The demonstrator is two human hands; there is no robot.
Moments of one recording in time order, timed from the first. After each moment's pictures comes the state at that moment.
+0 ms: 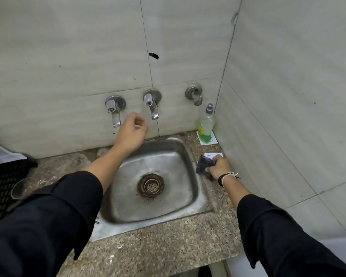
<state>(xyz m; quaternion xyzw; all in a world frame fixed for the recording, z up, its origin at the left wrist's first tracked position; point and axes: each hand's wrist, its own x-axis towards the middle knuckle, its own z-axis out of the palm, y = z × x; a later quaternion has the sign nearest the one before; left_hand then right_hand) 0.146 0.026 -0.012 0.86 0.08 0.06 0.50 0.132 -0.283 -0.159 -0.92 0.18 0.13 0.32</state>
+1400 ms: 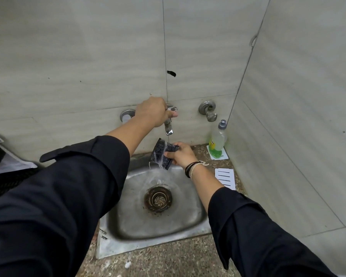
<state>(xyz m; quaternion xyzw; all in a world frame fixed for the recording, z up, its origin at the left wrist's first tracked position) 0.260 0.019 0.056 0.99 0.00 0.00 0.11 0.202 -0.113 -0.096 -0.70 0.08 0.20 0.69</state>
